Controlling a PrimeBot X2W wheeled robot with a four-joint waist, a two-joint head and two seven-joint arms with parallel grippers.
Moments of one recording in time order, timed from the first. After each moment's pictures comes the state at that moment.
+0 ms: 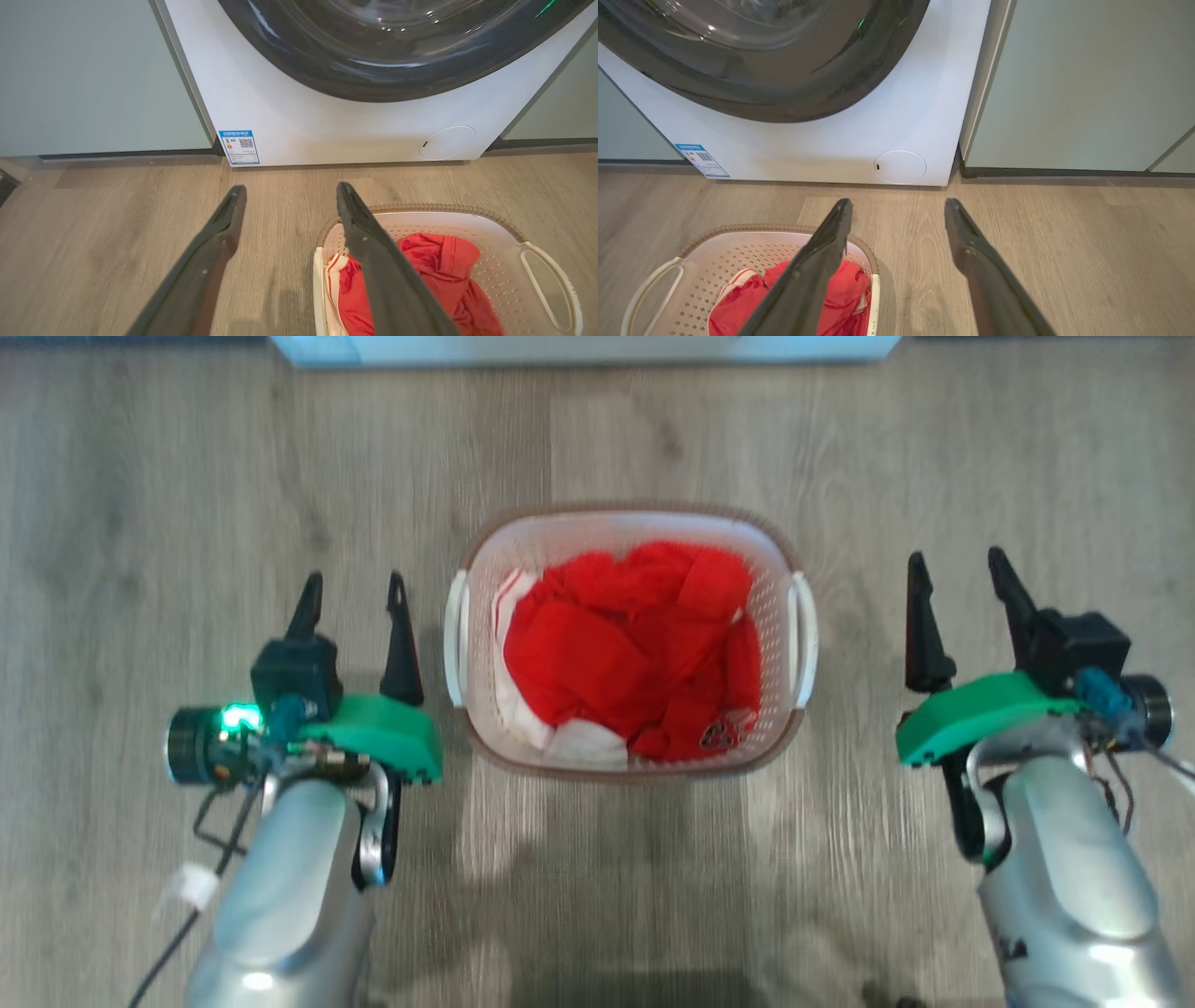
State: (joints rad) left arm -0.35 0.05 -0.25 0.38 -0.15 0.15 -0.25; right arm -0.36 -0.05 0.03 0.35 0.13 0.13 -0.25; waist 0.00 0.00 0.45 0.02
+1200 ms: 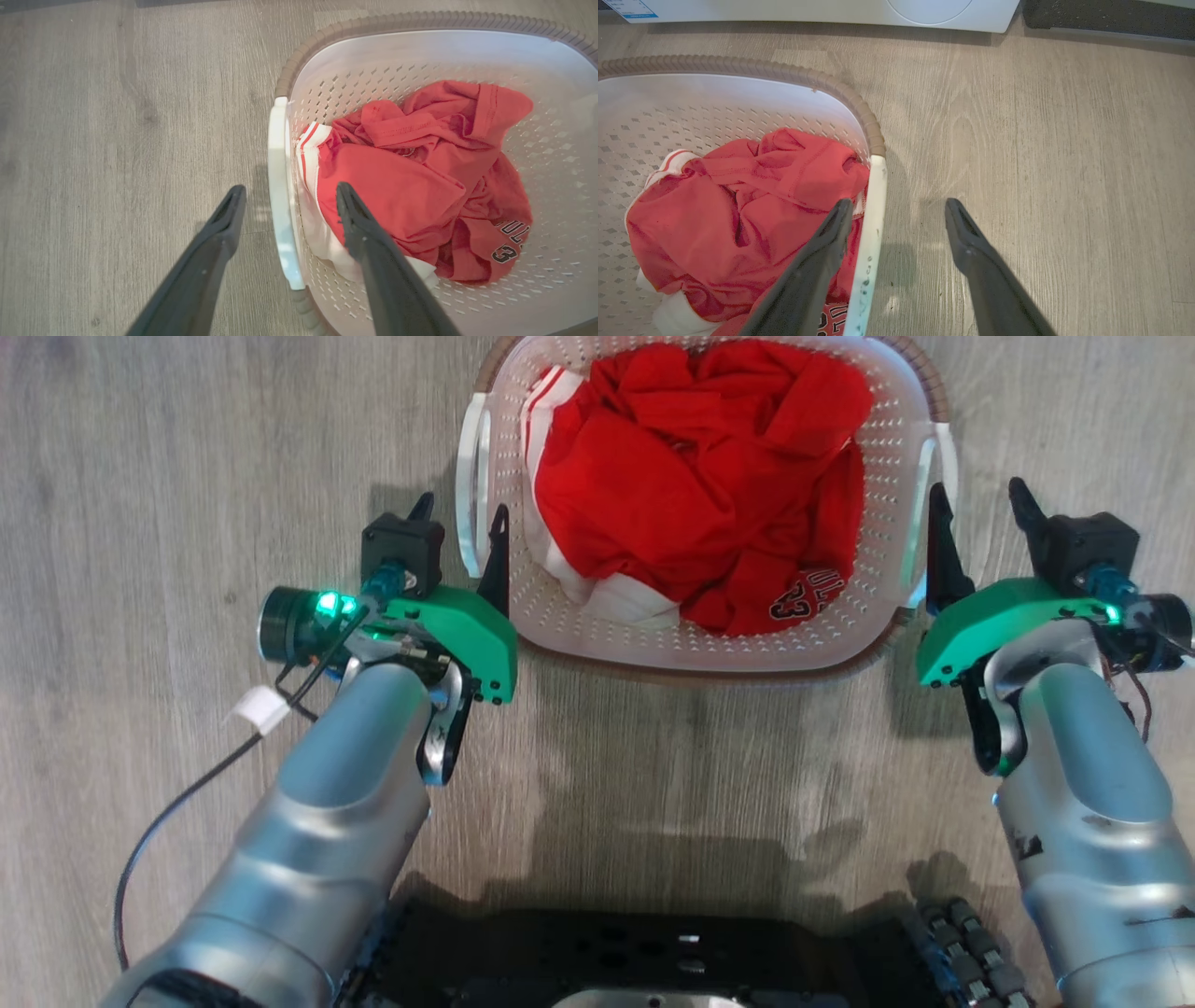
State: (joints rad) left arm -0.74 0.03 -0.60 0.80 -0.42 0.12 -0.25; right arm -0.62 -0.10 0.04 0.65 0.14 0.13 -0.25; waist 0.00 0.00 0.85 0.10
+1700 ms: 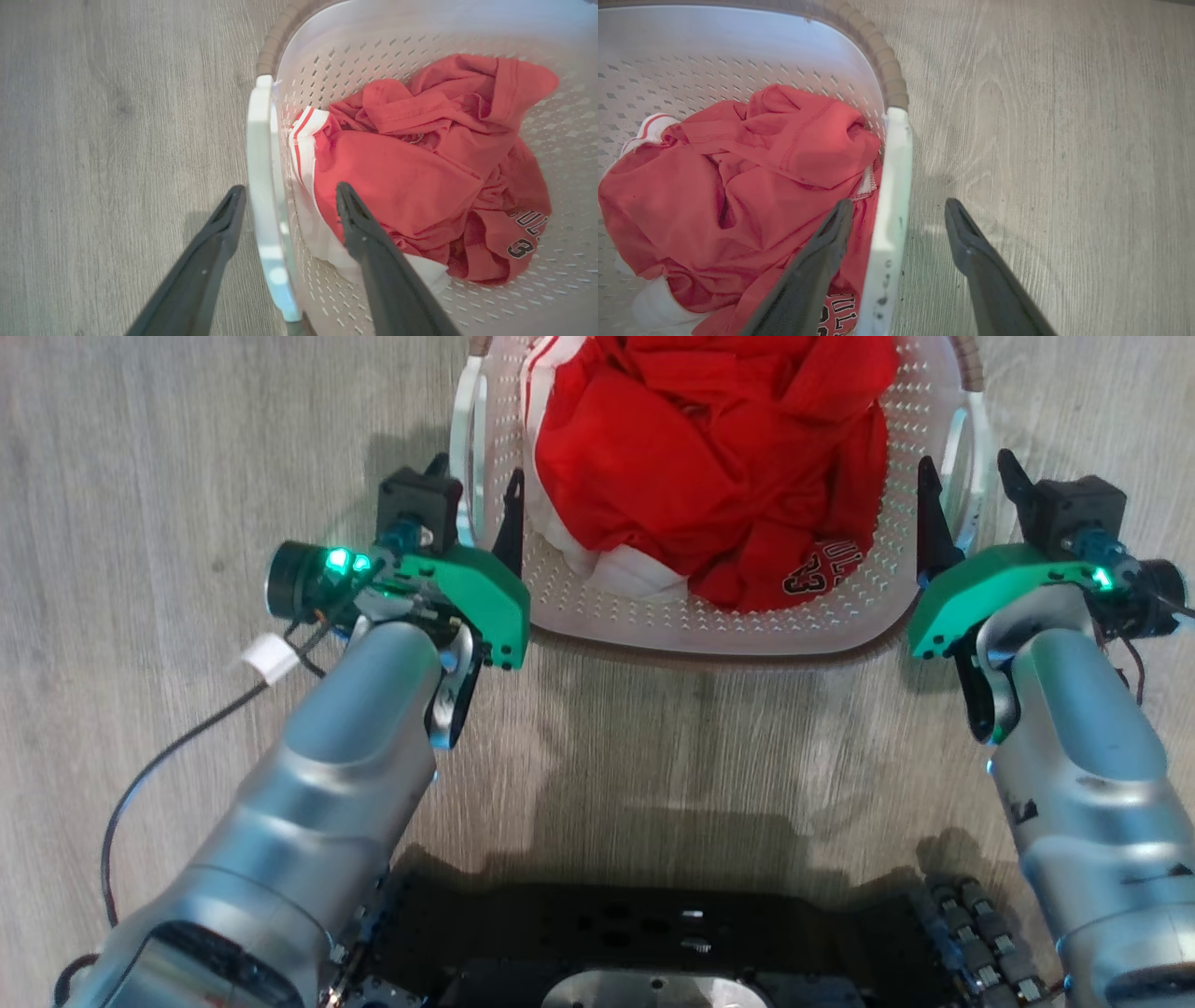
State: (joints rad) left arm -0.85 0.03 -0.70 0.87 -0.51 0.13 -0.25; right arm -0.70 -0.11 0.08 0.74 0.15 0.13 -0.25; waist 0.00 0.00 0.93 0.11
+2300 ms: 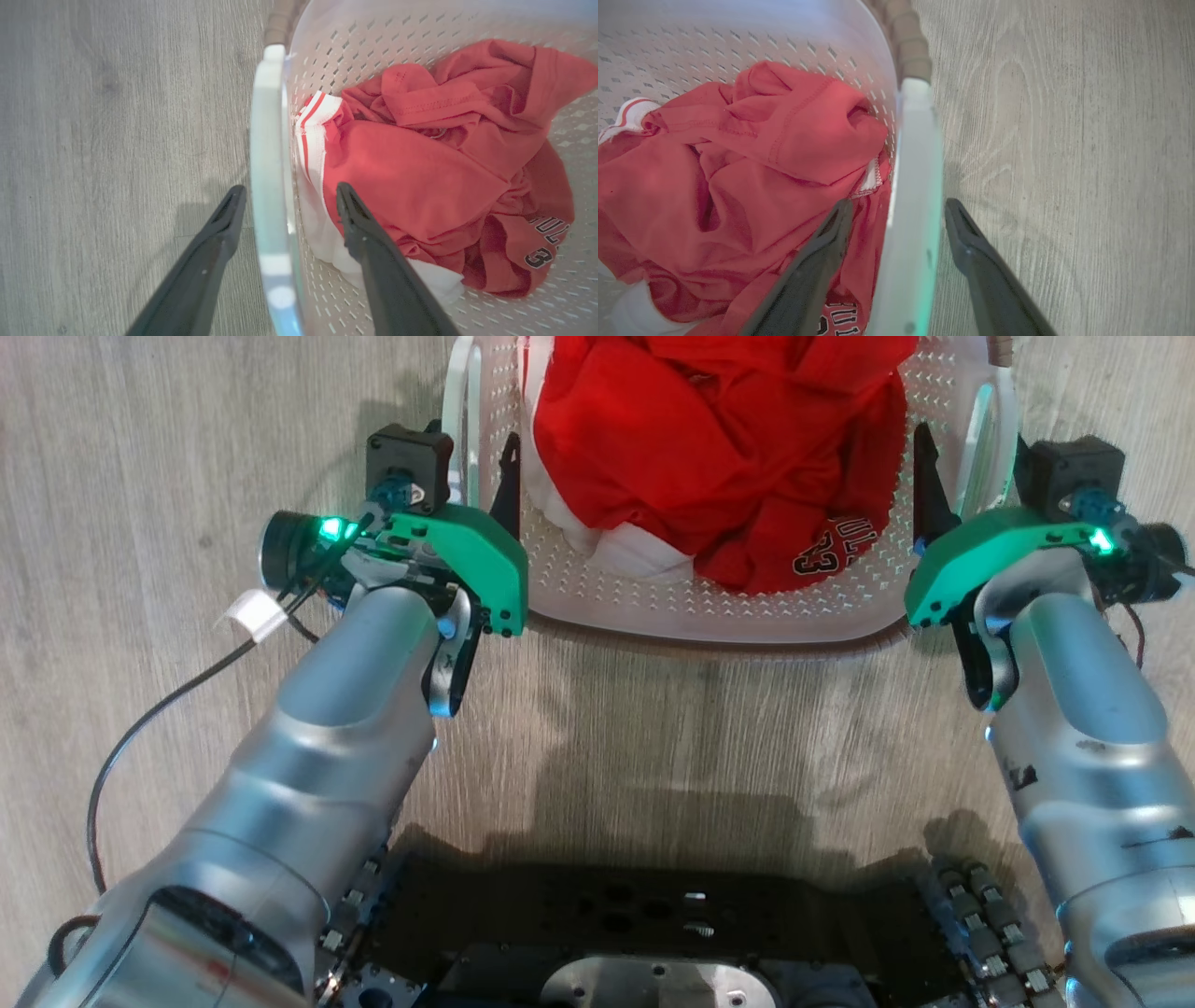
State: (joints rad) left arm -0.93 0.03 -0.77 0.92 -0.62 0.14 -0.25; right arm -0.78 -0.11 0.11 0.81 0.16 0.13 -0.25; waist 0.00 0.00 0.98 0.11
